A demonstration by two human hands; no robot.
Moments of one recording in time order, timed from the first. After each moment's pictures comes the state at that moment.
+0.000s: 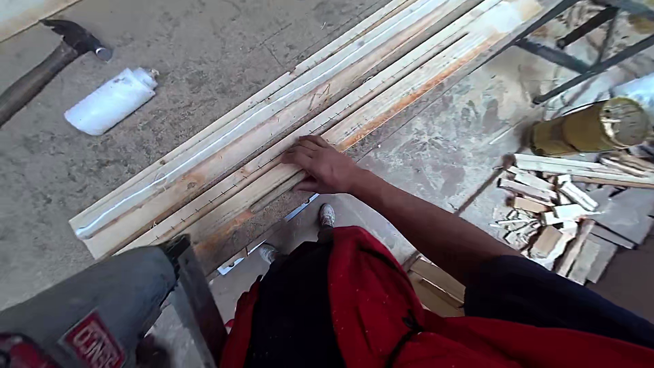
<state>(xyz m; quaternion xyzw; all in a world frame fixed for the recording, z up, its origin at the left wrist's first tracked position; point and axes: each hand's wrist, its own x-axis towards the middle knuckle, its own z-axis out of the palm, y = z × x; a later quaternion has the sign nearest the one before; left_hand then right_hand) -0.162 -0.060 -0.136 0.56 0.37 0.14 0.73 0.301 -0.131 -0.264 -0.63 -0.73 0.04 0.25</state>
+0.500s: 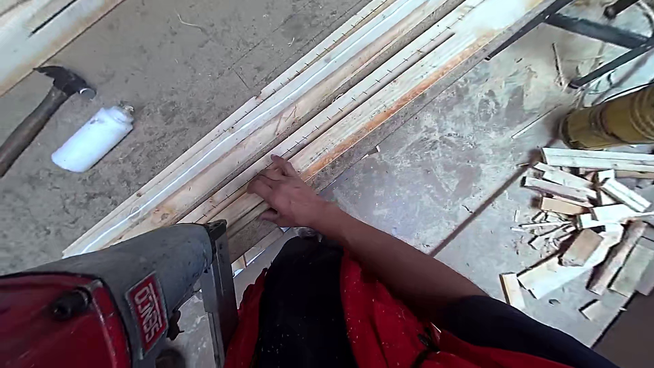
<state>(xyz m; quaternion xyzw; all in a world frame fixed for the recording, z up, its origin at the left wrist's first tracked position) -0.009 -0.088 -0.102 0.62 0.37 0.05 0.69 0.294 -0.136 -0.261 -0.68 -0.68 0.06 0.29</state>
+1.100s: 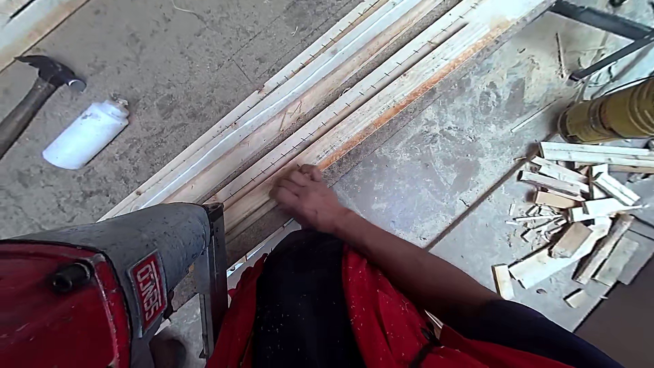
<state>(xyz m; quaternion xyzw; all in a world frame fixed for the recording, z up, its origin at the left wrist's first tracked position) -0.012 -0.051 -0.094 0.66 0.34 0.03 0.66 0.292 -0.169 -0.261 -0.70 -0.65 -0.02 0.31</state>
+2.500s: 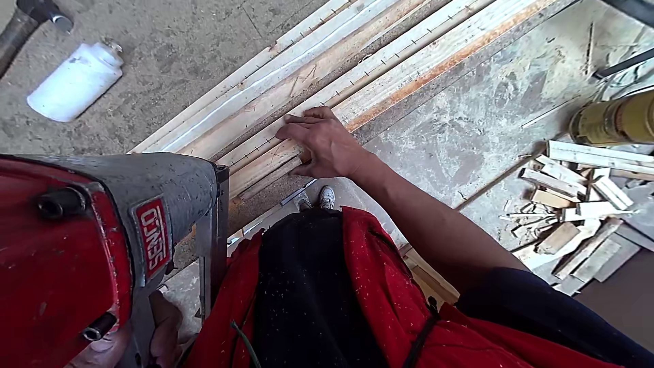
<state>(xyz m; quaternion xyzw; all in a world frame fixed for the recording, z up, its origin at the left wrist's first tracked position) 0.023 -0.062 -0.069 0.66 0.42 0.06 0.62 0.354 -0.149 -0.253 -0.68 -0.68 0.10 0.25</state>
